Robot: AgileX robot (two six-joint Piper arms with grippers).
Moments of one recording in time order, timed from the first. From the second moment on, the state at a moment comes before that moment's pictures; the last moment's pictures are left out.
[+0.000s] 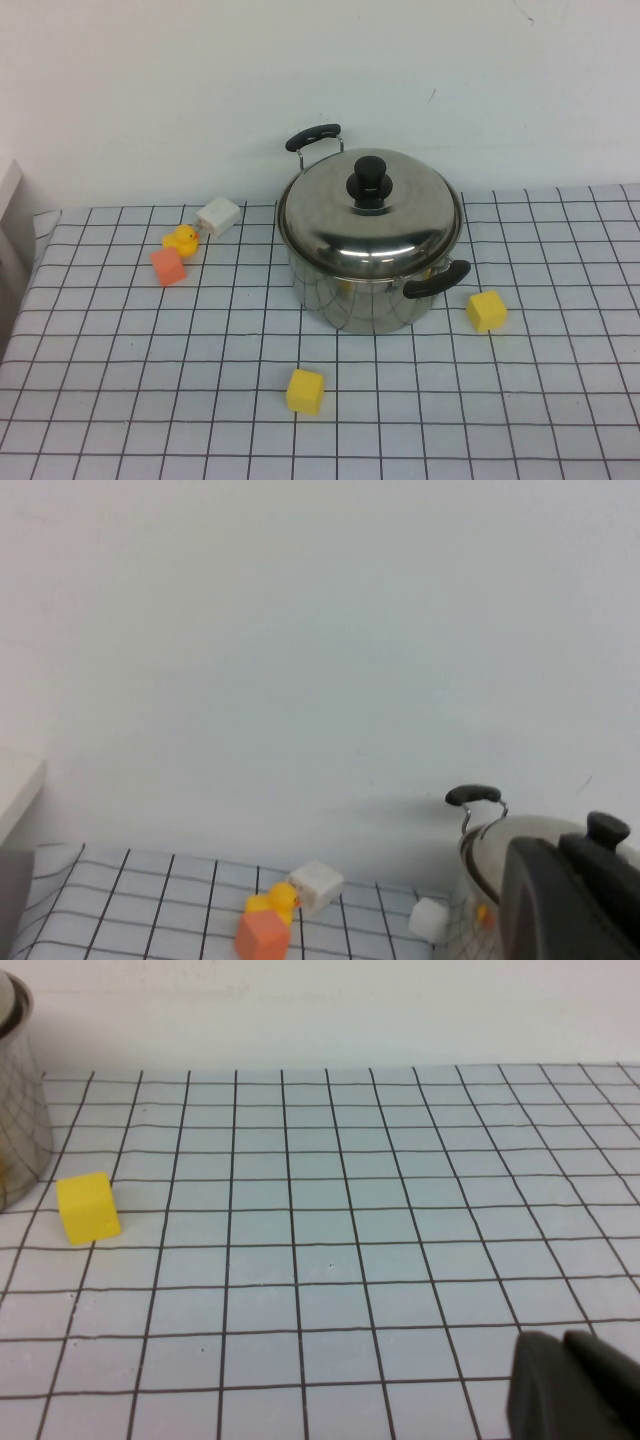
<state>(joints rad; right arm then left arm) -0.11 -0.01 0.02 -0.07 0.42 0.00 -0.17 0.05 -0.15 0.59 0.11 -0.87</state>
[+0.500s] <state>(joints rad) -0.11 -0.01 0.02 -0.07 0.42 0.00 -0.12 0.01 -0.11 0.11 0.03 -0.46</state>
